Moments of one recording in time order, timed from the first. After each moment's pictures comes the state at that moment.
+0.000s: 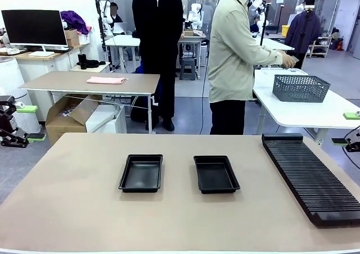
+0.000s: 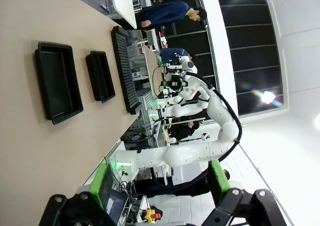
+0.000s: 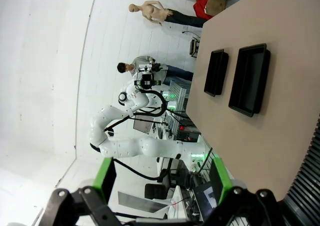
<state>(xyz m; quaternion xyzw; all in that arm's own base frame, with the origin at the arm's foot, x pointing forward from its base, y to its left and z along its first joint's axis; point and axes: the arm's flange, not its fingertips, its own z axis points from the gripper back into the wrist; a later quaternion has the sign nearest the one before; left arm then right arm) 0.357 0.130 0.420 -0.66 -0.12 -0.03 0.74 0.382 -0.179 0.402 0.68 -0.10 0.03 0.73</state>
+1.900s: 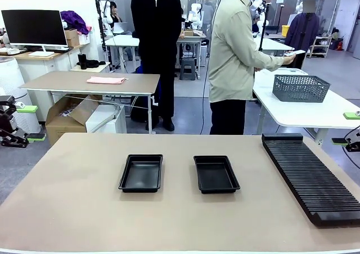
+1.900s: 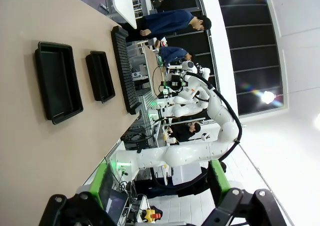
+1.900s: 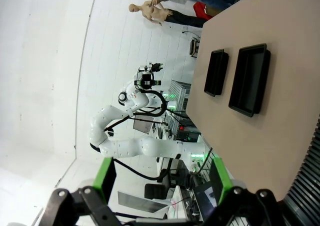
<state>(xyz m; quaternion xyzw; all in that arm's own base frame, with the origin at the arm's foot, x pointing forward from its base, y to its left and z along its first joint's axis) 0.357 0.130 0.420 -0.66 -0.12 -0.03 0.74 0.381 -0.179 0.402 0.68 -0.10 0.03 0.73</state>
